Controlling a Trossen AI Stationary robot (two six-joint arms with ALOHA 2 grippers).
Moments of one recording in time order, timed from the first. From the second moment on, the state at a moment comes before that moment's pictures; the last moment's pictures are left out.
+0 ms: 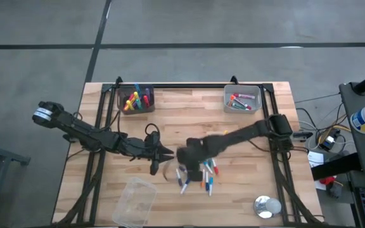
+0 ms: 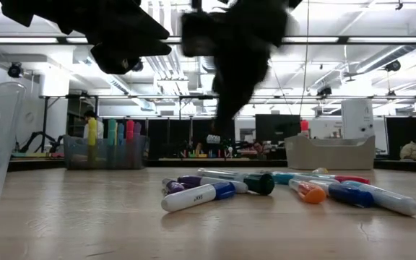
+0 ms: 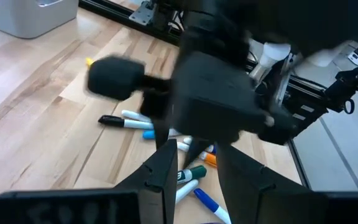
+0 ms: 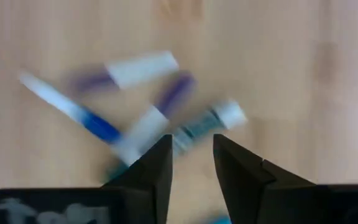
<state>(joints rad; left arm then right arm) -0.31 1.24 0.63 0.29 -0.25 -0.50 0.21 2.02 1.55 -0.71 0.00 0.22</state>
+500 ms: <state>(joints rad) -0.32 1.24 0.63 0.28 -0.24 -0.51 0.20 2.08 1.54 -0.62 0.02 0.68</state>
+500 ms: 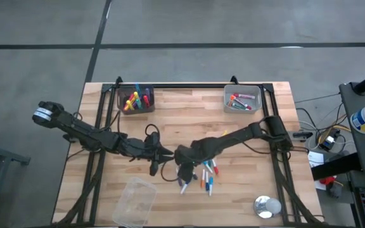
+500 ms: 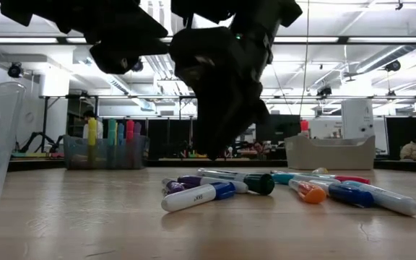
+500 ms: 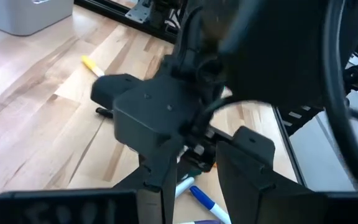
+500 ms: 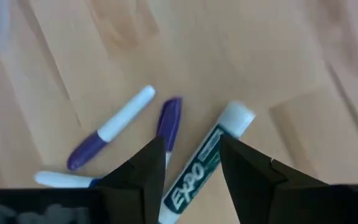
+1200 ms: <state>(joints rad) -0.32 1.24 0.63 0.28 -0.24 -0.51 0.21 2.16 1.53 -0.63 0.08 0.69</state>
